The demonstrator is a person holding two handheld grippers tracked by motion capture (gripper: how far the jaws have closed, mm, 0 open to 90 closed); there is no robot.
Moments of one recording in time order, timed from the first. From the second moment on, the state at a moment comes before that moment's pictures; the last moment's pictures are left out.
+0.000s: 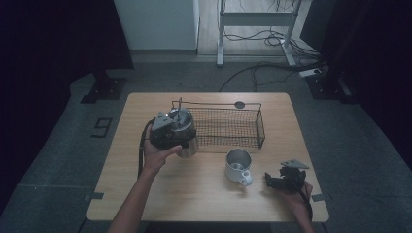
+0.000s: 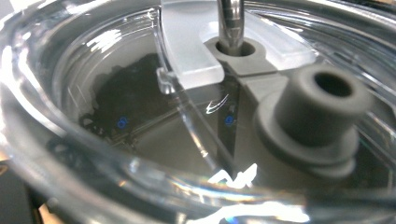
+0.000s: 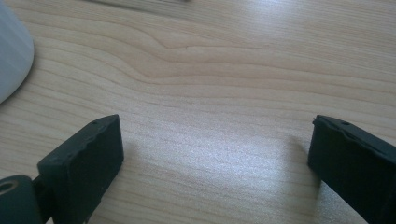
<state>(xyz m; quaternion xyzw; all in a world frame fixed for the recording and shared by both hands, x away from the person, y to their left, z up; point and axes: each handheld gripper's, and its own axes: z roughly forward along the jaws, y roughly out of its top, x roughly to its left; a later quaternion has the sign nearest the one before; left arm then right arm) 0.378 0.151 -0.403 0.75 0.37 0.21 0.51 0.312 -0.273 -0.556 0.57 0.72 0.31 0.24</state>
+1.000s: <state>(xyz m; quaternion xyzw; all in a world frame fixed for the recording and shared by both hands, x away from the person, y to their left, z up) 0.401 0.136 -0.400 0.74 0.39 0.22 0.51 0.313 -0.272 -0.556 0.57 0.72 0.31 0.24</state>
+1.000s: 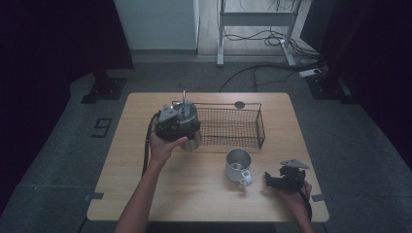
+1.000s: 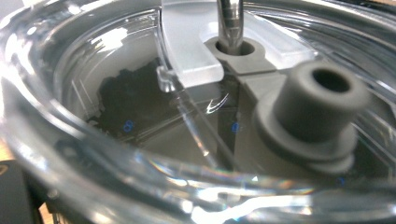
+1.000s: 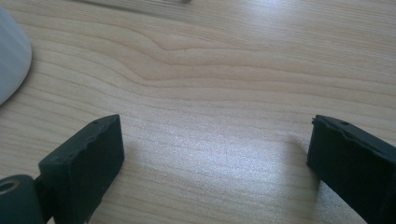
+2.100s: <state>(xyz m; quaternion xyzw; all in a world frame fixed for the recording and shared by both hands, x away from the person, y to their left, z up) 0.439 0.122 -0.396 0.74 0.39 0.21 0.51 0.311 -0.271 -0.556 0.57 0.72 0.32 0.24</state>
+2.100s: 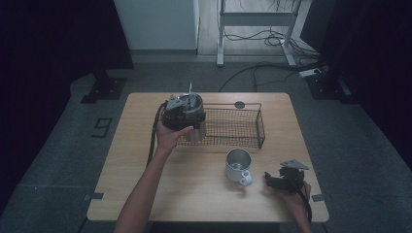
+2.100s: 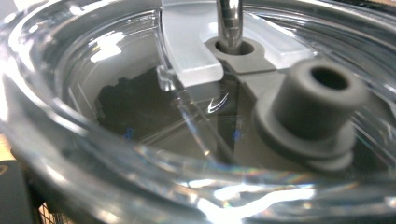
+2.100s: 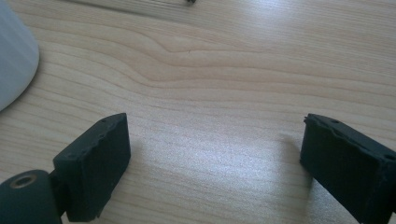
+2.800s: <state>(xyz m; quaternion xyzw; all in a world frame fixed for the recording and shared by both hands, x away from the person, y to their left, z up) 0.463 0.111 -0.395 0.75 0.39 0.22 0.49 0.311 -0.271 -0.556 0.57 0.72 0.32 0.24</state>
